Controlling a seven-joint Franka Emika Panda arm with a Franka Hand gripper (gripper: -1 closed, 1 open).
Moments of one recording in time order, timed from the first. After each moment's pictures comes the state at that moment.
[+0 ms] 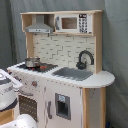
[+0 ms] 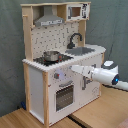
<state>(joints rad) -0.66 -1.47 1.40 -2.46 -0.42 3.30 -0.09</state>
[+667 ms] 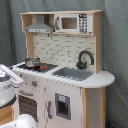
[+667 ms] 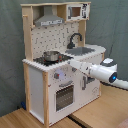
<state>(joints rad) -0.68 -1.49 1.37 -2.43 -0.39 3.23 -0.13</state>
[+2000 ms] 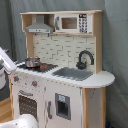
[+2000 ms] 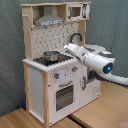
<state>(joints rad) -0.74 -1.44 1.27 -2.20 -0.23 2.97 -0.13</state>
